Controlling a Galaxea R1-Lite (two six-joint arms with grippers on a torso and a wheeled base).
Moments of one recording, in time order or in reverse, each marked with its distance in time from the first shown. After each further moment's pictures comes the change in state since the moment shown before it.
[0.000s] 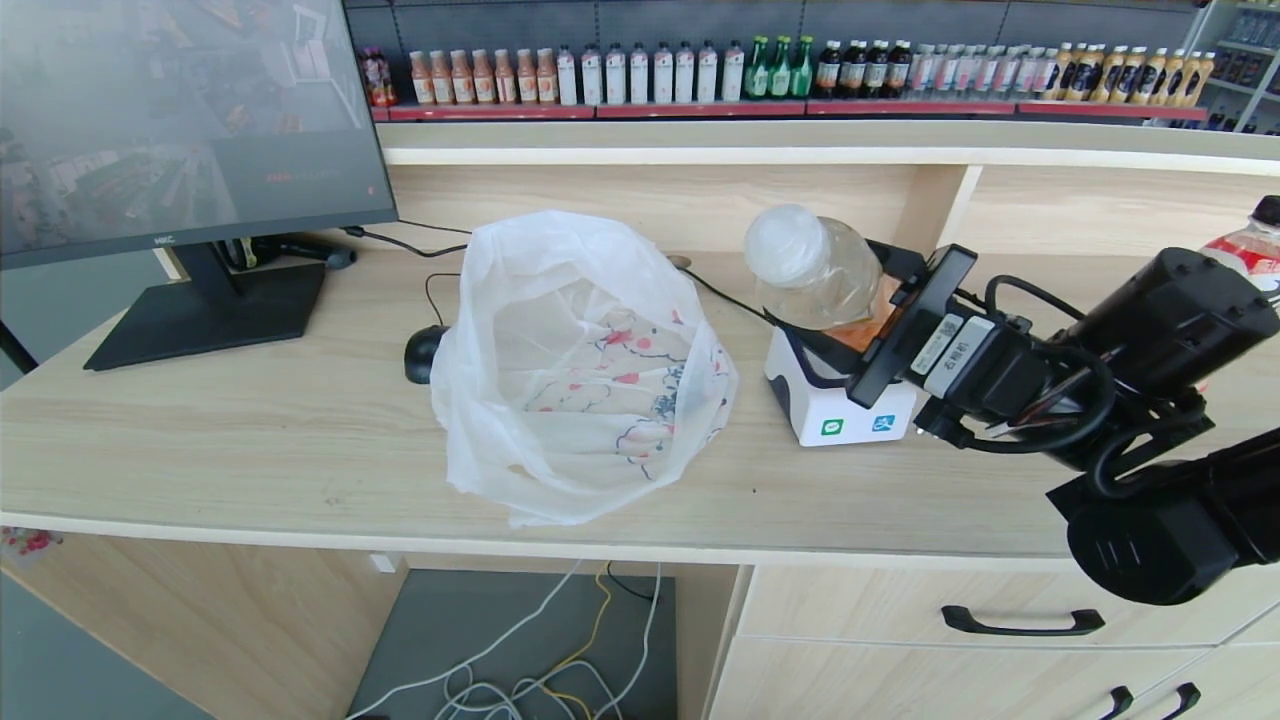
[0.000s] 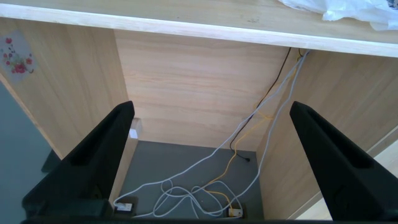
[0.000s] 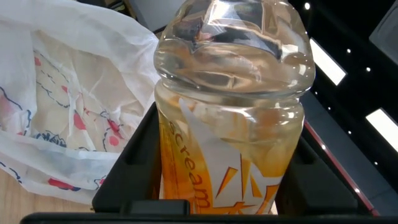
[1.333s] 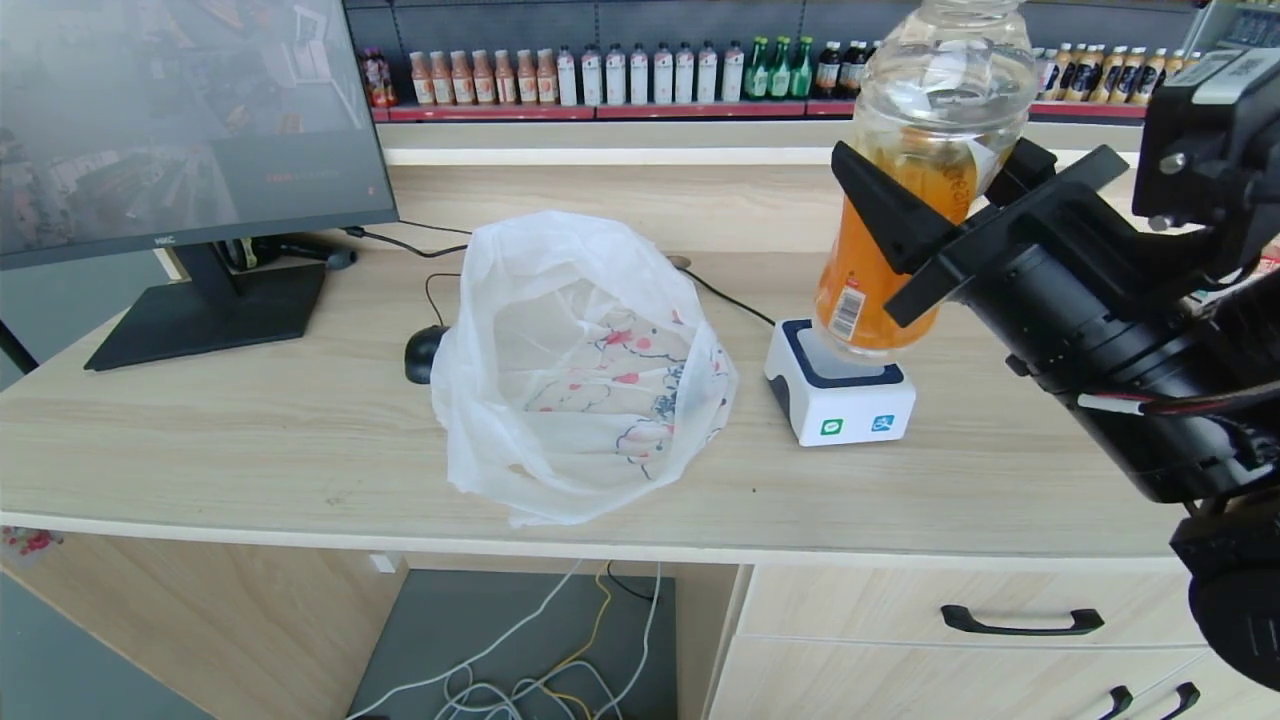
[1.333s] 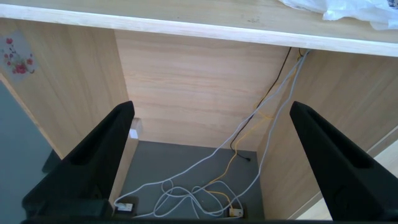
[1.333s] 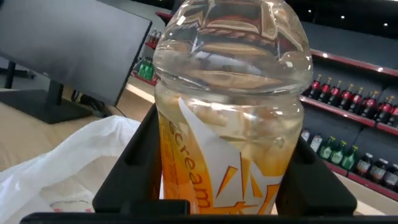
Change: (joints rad) left arm 0.000 0.000 0.000 0.000 0.000 0.003; right arm 0.214 -0.213 0.060 0.001 -0.569 0.583
